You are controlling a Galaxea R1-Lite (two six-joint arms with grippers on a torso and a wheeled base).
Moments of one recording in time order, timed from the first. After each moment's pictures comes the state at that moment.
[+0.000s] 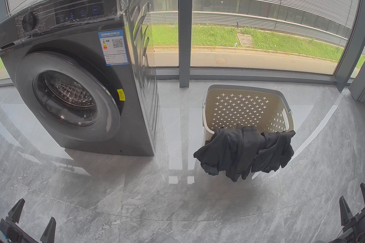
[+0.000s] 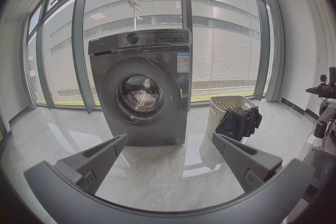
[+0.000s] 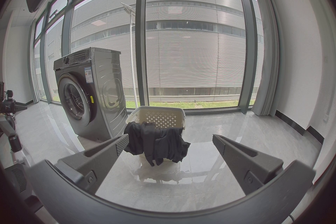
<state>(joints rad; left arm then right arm) 0.00 0.02 -0.02 0.04 -0.06 0.05 0.00 0.02 -0.02 0.00 -0.01 0.00</state>
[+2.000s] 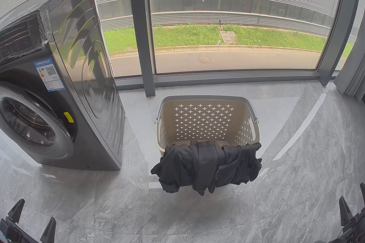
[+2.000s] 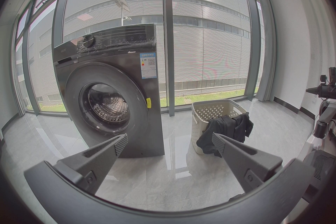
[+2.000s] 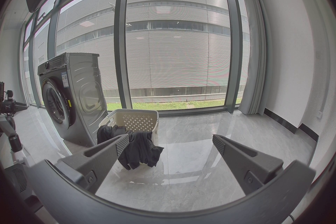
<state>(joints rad) 0.00 0.02 -0.02 0.04 -0.06 0.05 0.00 0.02 -0.02 0.00 0.00 0.00</state>
